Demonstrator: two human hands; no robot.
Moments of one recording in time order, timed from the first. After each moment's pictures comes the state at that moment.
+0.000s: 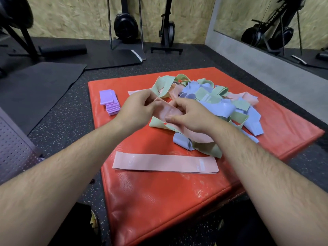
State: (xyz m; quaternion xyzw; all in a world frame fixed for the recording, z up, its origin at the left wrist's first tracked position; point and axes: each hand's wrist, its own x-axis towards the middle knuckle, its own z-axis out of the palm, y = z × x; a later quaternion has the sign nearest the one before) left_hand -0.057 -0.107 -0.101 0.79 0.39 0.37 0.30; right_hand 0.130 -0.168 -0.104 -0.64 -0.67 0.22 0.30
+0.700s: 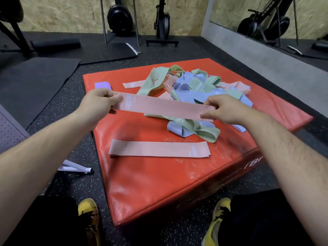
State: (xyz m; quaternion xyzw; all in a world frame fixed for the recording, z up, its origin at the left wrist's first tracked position) left_hand -0.123 -0.090 -0.118 0.65 0.48 0.39 0.44; right_hand 0.215 -0.232 -0.099 -0.75 -0.61 0.16 0.20
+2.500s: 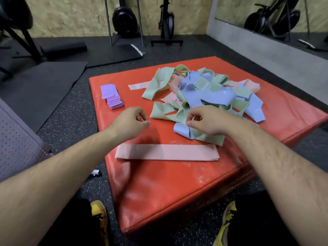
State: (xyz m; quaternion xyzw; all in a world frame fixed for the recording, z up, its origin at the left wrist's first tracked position) left_hand -0.084 -0.116 -0.147 0.81 0.48 0.20 0.26; right_hand 0.160 -0.213 -0.121 -0.73 -0.65 0.17 0.12
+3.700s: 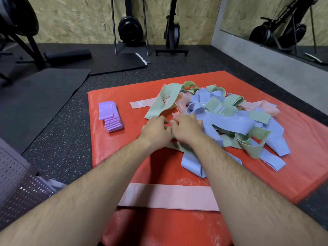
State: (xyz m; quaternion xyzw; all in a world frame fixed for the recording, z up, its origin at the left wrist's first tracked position) left_hand 0.010 -0.028 -0.174 0.80 0.52 0.17 0.24; right_hand 0.136 -0.057 -0.175 -0.80 -0.58 0.07 0.14
